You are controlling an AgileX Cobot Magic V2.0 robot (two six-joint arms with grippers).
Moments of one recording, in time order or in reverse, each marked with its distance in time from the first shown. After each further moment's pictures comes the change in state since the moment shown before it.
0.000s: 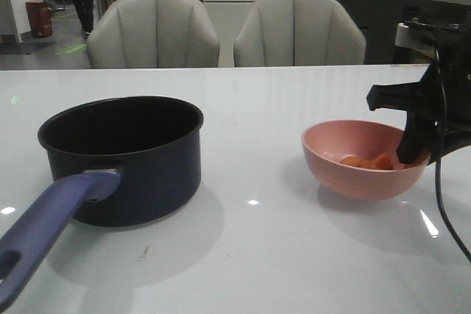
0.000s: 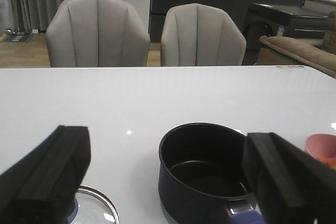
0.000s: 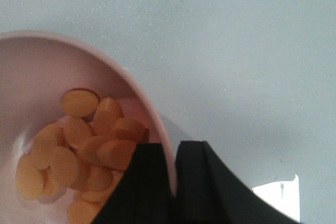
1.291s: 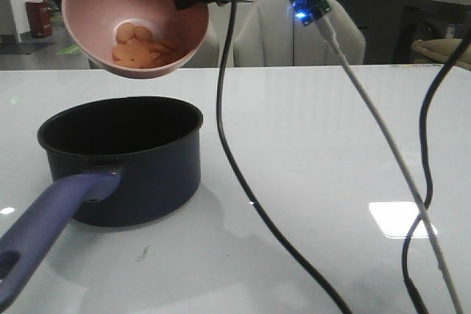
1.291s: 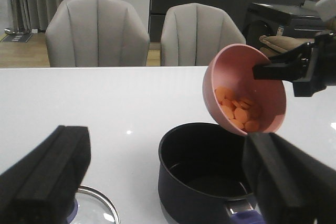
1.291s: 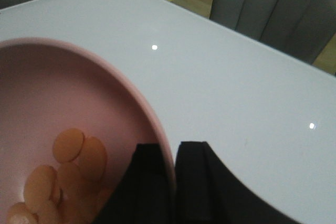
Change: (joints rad) left arm 0.000 0.000 0.000 0.000 0.002 0.000; right arm 0.521 0.008 -0.242 -0.108 -0.557 -0.265
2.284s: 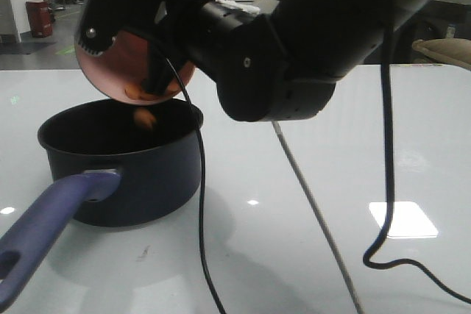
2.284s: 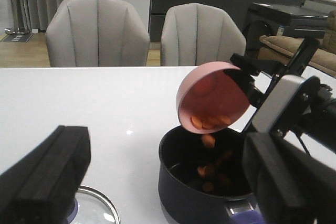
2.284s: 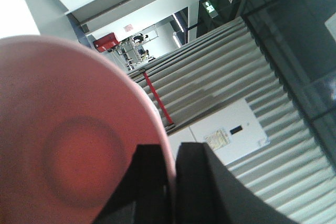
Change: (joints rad) left arm 0.000 0.000 0.000 0.000 0.000 0.000; right arm 0.144 0.309 0.069 0.194 -0.937 -1.147
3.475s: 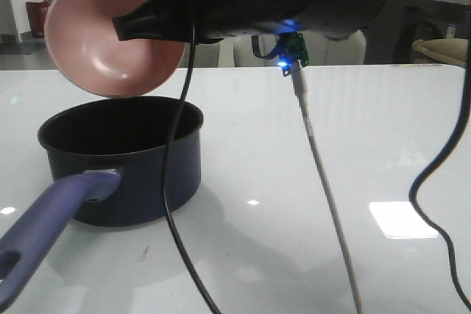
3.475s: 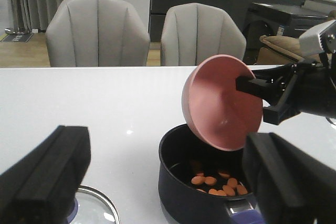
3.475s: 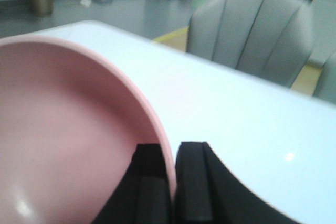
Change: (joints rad) left arm 0.000 0.000 0.000 0.000 0.000 0.000; right arm -0.049 -0.210 0.024 0.116 0.584 0.919
